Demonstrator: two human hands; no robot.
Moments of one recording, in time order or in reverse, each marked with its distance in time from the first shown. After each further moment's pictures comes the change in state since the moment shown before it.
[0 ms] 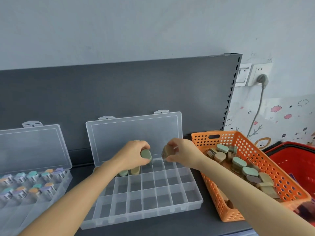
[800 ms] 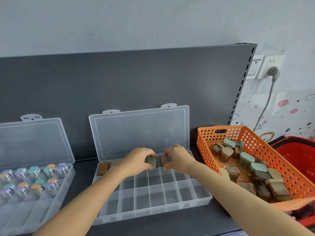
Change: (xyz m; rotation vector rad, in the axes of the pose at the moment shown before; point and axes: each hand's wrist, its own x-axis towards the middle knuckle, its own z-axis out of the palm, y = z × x) left_hand -0.001 -0.032 0.035 -0.049 -0.147 -0.012; right_hand 0.022 0.000 0.062 -0.165 -0.174 0.102
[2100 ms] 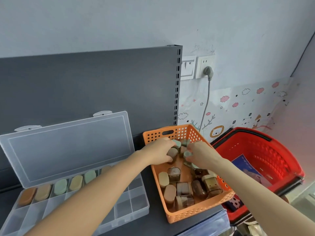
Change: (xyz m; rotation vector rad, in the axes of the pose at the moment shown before) left_hand 0.114 0.215 0.064 0.221 -0.174 0.380; right_hand -0.101 0.186 -0.106 -0.174 0.107 0.333
